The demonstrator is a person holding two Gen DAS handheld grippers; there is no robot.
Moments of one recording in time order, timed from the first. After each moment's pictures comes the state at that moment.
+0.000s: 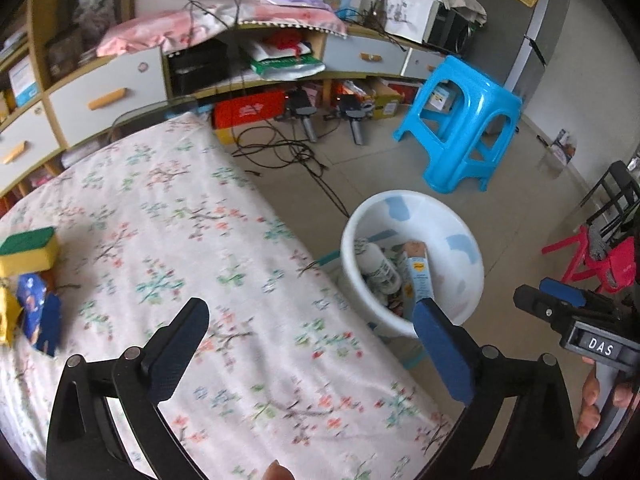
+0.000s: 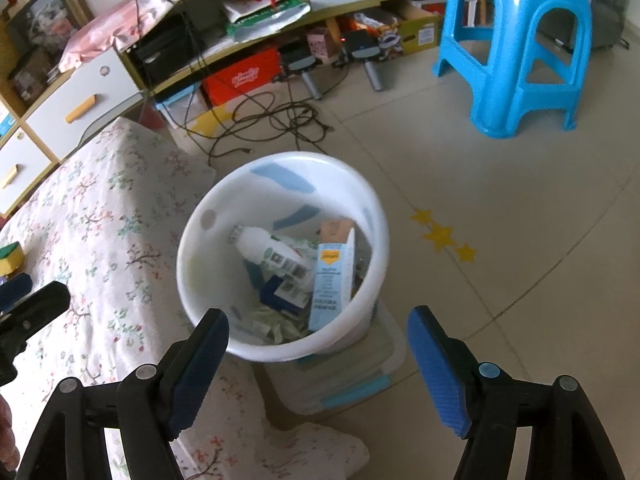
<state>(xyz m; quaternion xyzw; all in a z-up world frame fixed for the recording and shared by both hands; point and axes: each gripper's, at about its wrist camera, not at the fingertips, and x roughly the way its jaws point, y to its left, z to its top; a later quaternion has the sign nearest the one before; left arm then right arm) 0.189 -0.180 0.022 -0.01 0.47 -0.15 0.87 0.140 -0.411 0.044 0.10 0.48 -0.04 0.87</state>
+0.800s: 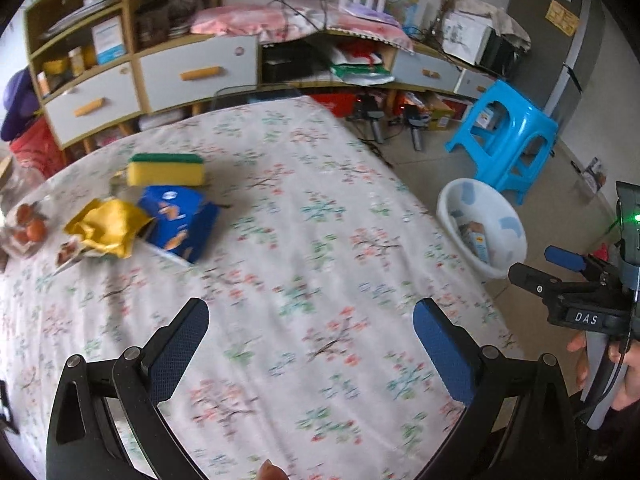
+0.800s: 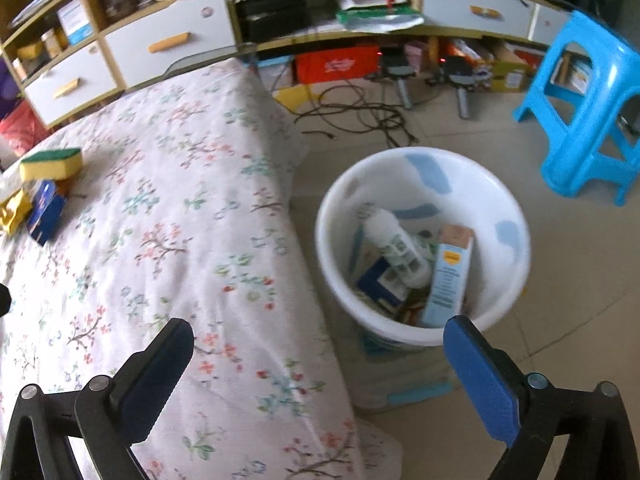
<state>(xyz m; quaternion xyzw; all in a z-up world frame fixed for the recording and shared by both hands) 0.108 -0.040 0.031 -0.03 0.46 -0.07 0.88 0.134 -0.285 0.032 -0.01 0.48 0.05 0.88</state>
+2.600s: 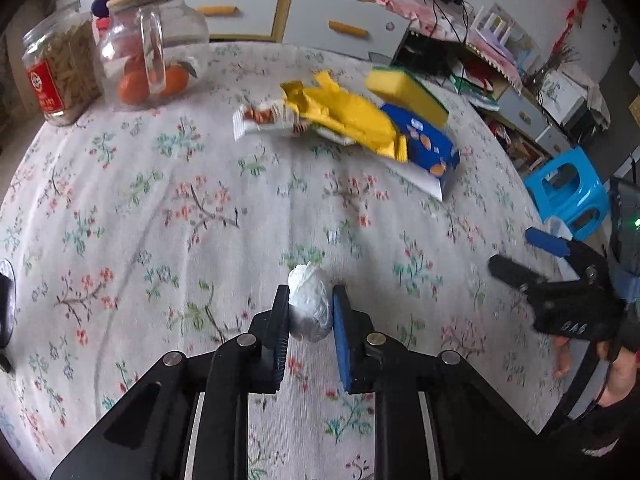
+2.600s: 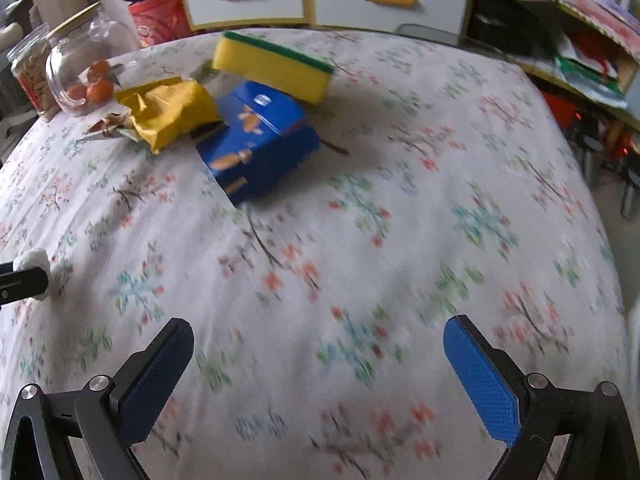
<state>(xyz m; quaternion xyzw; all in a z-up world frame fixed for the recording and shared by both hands) 0.064 0.160 -0.038 -0.16 0.50 0.04 0.85 0.162 -0.040 -0.028 -0.14 0.47 0.24 0.84</state>
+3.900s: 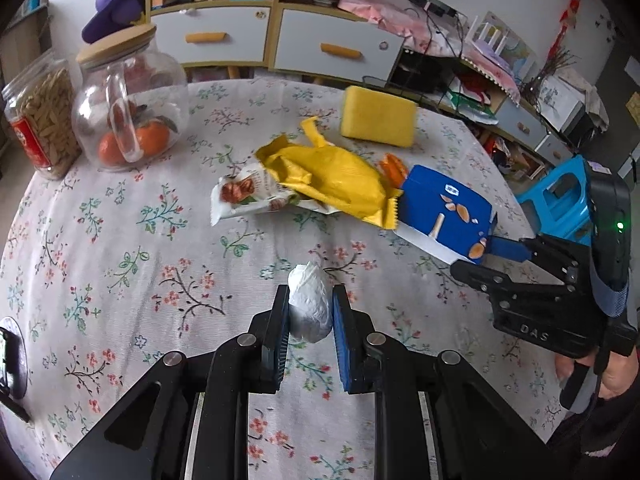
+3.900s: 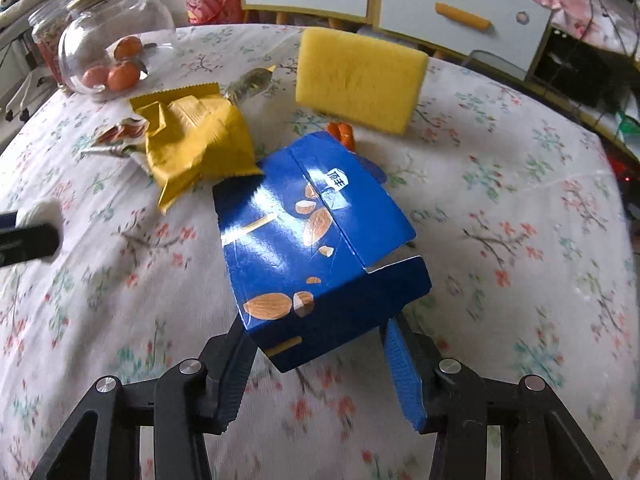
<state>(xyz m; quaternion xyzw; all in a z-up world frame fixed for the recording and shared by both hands) 0.101 0.155 -0.016 -0.14 0.47 0.05 0.87 0.203 0.009 -0.031 -0.20 0.46 0.30 0.81</state>
